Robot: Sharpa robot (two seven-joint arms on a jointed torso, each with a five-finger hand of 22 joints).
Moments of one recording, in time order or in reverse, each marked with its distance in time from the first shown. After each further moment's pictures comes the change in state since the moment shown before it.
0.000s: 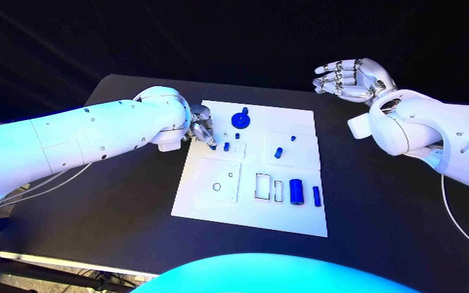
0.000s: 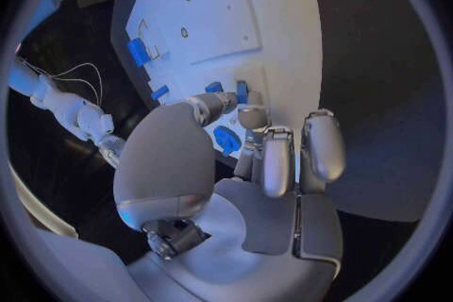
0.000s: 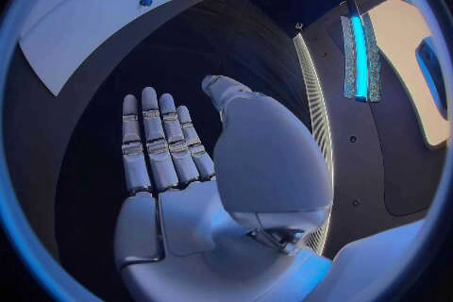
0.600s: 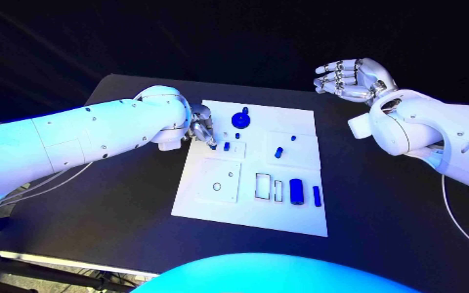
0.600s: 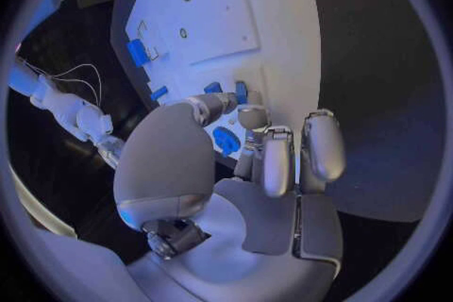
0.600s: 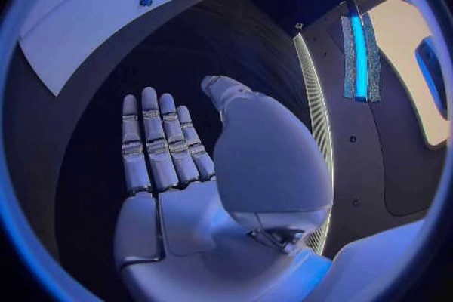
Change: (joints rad) left arm 0.000 0.006 0.001 -0.011 0.000 0.011 0.000; left_hand -0.012 0.012 0.003 0.003 0.006 0.000 0.000 0.000 0.000 0.000 0.000 0.000 0.000 -0.002 -0.002 0.001 0.000 0.000 0.000 0.000 0.000 0.000; right arm 0.000 -0.001 0.000 0.002 0.000 0.000 0.000; right_hand 0.000 0.000 0.000 0.000 0.011 0.000 0.000 0.000 0.000 0.000 0.000 0.000 0.000 0.000 0.000 0.000 -0.003 0.000 0.000 0.000 0.000 -0.006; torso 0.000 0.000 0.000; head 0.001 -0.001
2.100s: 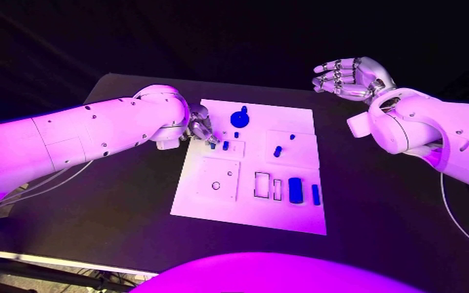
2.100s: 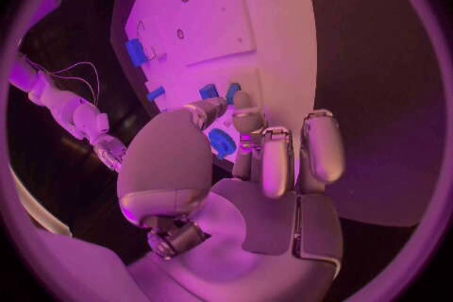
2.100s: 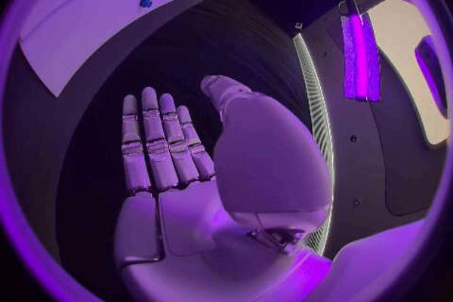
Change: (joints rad) left arm -0.001 0.011 -0.001 -0.030 0.019 0.021 -0.004; left_hand -0.121 0.016 -0.220 0.087 -0.031 0.062 -0.061 -0.010 0.342 0.021 -0.014 0.026 0.020 0.004 -0.011 0.010 0.000 0.000 0.011 -0.011 0.000 0.013; right arm 0.000 -0.002 0.000 0.002 0.001 0.006 -0.003; right_hand 0.000 0.000 0.007 -0.007 0.006 0.000 0.000 0.000 -0.002 0.000 0.000 -0.004 0.000 0.000 0.000 0.000 -0.005 0.000 0.000 0.000 0.000 -0.007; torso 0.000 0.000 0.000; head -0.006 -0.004
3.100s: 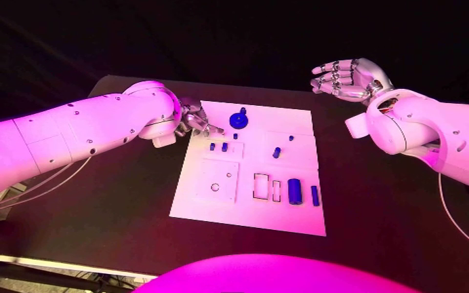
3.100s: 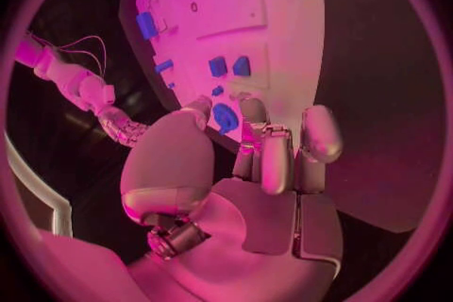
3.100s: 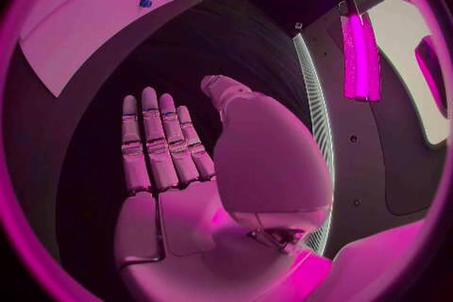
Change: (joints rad) left arm 0.000 -0.051 0.042 0.026 0.088 -0.102 0.020; left_hand -0.033 0.073 -0.341 0.021 -0.214 -0.071 0.048 -0.087 0.012 -0.121 0.038 -0.083 -0.132 -0.002 0.023 -0.046 0.000 0.000 -0.082 0.024 -0.078 -0.114; right arm 0.000 0.002 0.000 -0.004 0.001 0.003 0.001; right_hand 0.000 0.000 -0.003 -0.003 0.000 0.000 0.000 -0.004 -0.001 -0.004 0.004 0.000 0.000 0.000 0.000 -0.004 -0.003 0.000 -0.007 0.000 0.000 -0.007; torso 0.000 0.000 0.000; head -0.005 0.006
